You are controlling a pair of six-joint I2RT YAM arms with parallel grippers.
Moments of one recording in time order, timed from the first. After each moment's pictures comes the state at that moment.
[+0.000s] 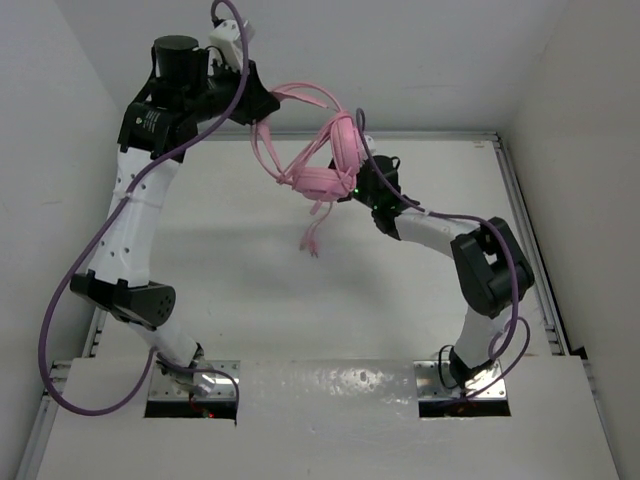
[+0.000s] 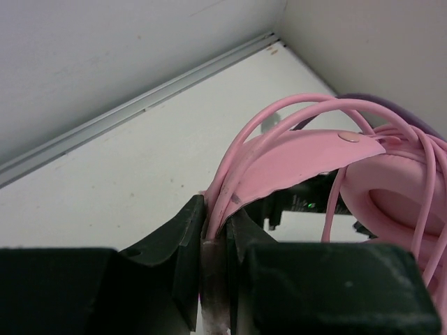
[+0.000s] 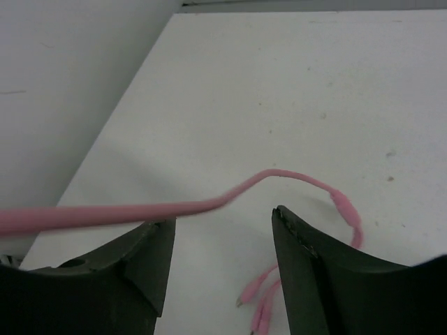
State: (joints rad) left arm -0.27 1.65 2.18 -0.82 0.45 -0.06; right arm 0.48 1.80 1.09 0.46 -0.25 0.47
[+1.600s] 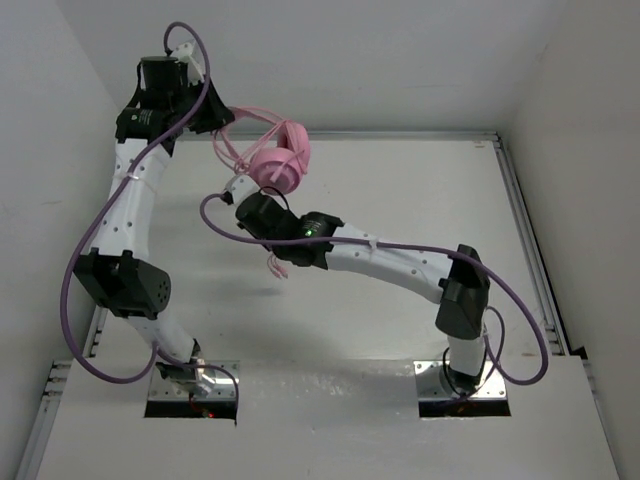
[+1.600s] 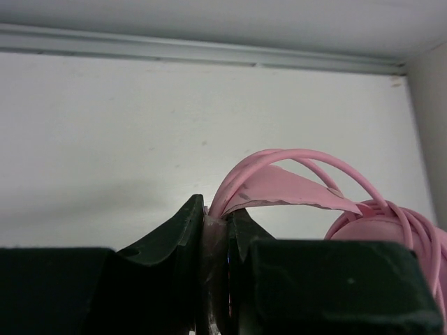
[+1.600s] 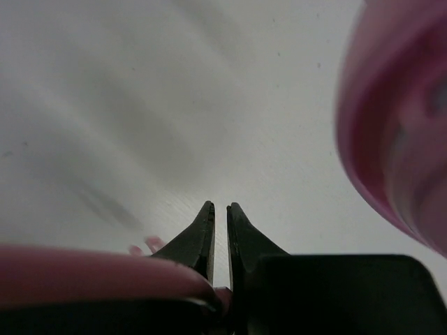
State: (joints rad) left arm -0.05 1.71 2.00 -0.76 0.26 -0.33; right arm 1.13 1.90 1.71 -0.45 0.52 0.01
